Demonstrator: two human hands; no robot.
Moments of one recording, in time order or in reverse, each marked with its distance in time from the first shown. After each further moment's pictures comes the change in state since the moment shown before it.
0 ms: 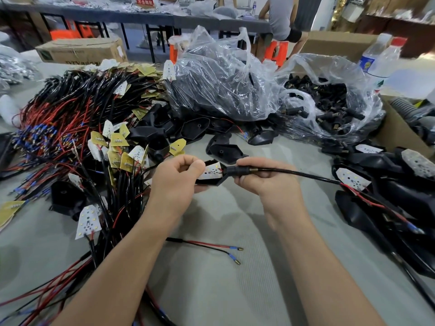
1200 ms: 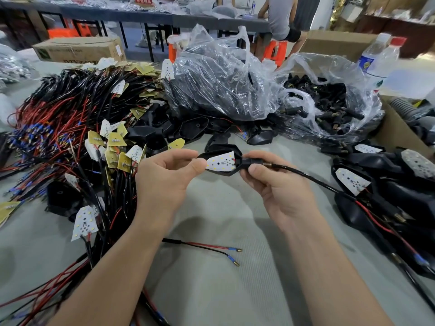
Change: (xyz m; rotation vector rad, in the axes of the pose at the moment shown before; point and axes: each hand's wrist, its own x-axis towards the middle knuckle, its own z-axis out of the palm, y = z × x) left_hand -0.006 0.011 -0.005 -0.109 0.104 0.144; right_hand 0.006 -0.006 -0.009 0.366 -0.043 0.132
